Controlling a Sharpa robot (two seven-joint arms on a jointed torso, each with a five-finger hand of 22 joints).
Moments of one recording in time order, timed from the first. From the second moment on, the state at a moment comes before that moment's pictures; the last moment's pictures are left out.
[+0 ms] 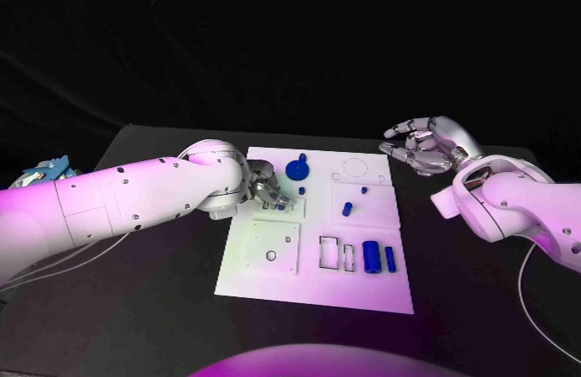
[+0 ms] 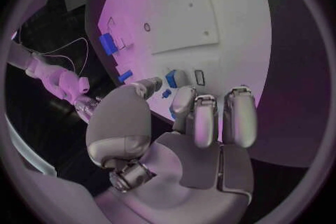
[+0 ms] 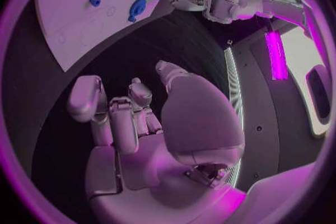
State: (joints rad) left arm 1.19 -0.76 0.00 1.48 -1.17 0.14 -0.56; left_hand 0.91 -0.22 0.53 0.29 0.24 0.90 0.01 0.86 0.72 1.37 -0.05 1.27 1.08 1.47 -0.10 1.54 1.31 0.07 1.42 0.01 1.48 1.31; right arm 1.27 -0.86 -0.13 1.53 -0.77 -0.55 0.11; right_hand 1.28 -0.14 0.30 0.26 0.26 0.72 0.19 0.33 0.38 1.13 0.11 1.25 1.06 1.47 0.04 1.51 1.31 0.09 1.32 0.13 1.14 1.24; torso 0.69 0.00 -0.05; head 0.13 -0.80
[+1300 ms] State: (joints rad) left arm 1.29 -0.66 0.02 1.19 -1.10 0.17 -0.51; left_hand 1.03 -0.20 0.40 0.29 0.24 0.75 0.11 0.65 0.57 1.19 0.03 1.07 0.80 1.47 -0.04 1.51 1.31 0.07 1.35 0.06 1.43 1.21; right arm 1.26 -0.86 -0.13 1.52 -0.75 -0.56 0.12; right_hand 1.28 -0.14 0.30 0.26 0.26 0.72 0.19 0.34 0.38 1.12 0.11 1.25 1.06 1.47 0.04 1.51 1.31 0.09 1.32 0.13 1.14 1.24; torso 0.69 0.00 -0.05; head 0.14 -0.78
